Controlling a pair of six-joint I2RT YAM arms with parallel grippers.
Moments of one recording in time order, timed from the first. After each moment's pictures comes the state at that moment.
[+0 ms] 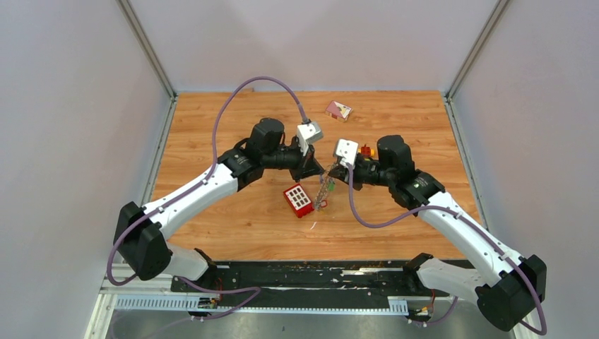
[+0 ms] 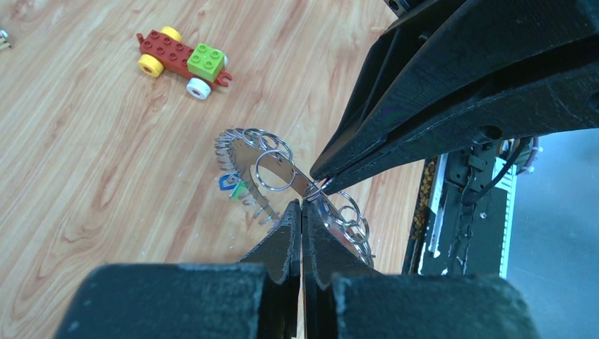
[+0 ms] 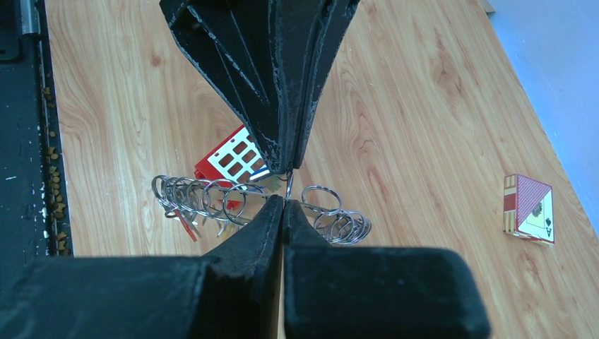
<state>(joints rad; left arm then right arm) -0.73 1.39 1.17 -0.22 0.55 0.02 0.58 1.06 0.92 -0.28 -0.57 -0.52</state>
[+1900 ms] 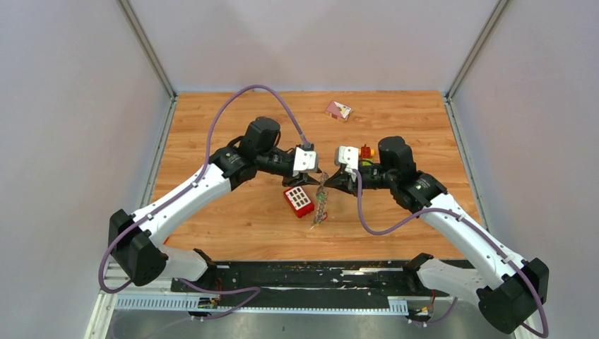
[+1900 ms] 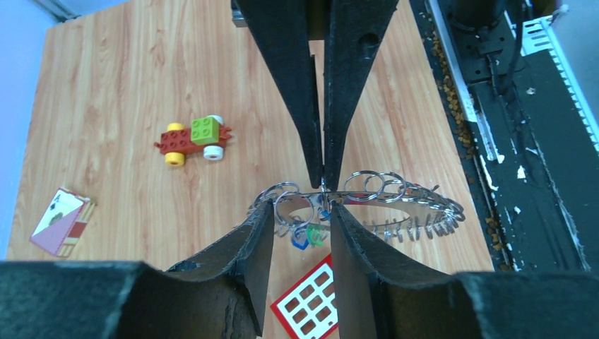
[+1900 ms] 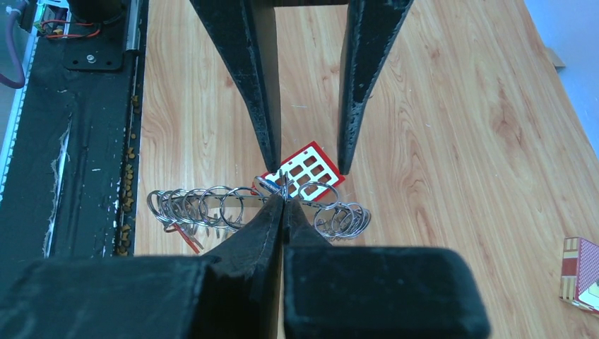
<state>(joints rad) -0.72 1.34 1.23 -0.43 0.79 0.68 0.58 1.05 0.92 -0.31 -0.76 -0.52</state>
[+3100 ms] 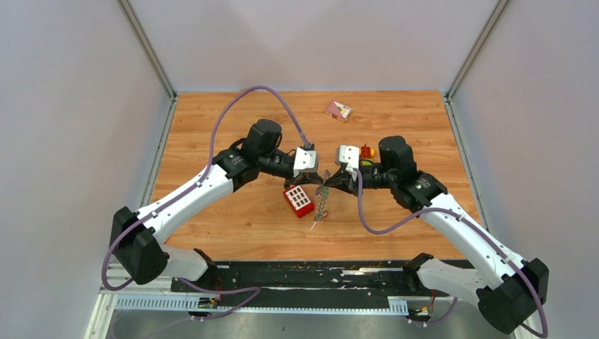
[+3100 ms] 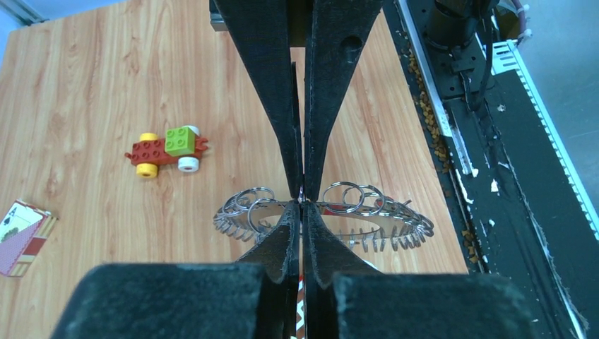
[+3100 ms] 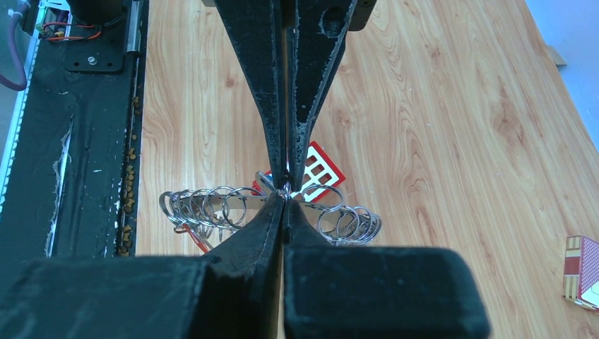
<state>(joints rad) -0.72 1.36 1.18 -0.36 0.86 0.61 0.58 1.05 0.92 -0.31 -0.77 -0.52</state>
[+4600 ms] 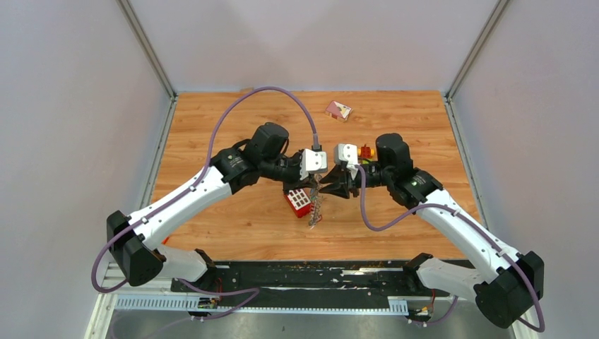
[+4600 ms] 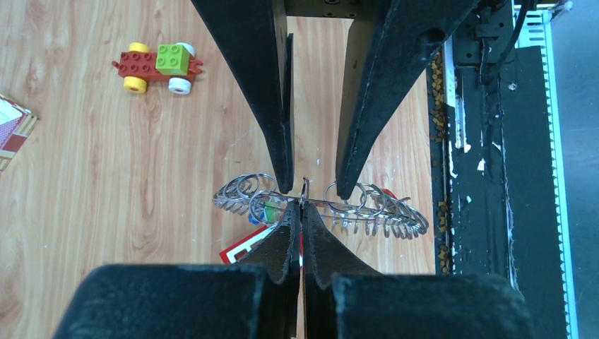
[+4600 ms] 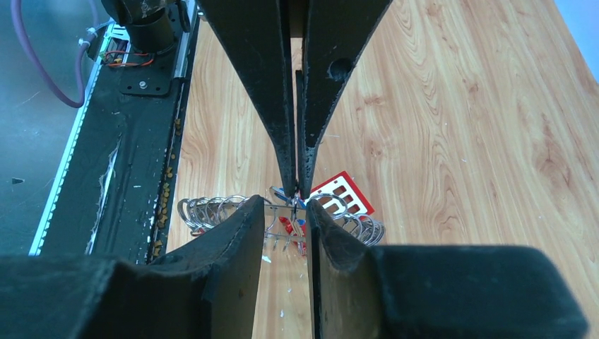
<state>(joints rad) -0.82 1.34 1.29 -0.61 0.57 0.51 0.57 1.08 0.93 -0.26 -0.91 -0.46</state>
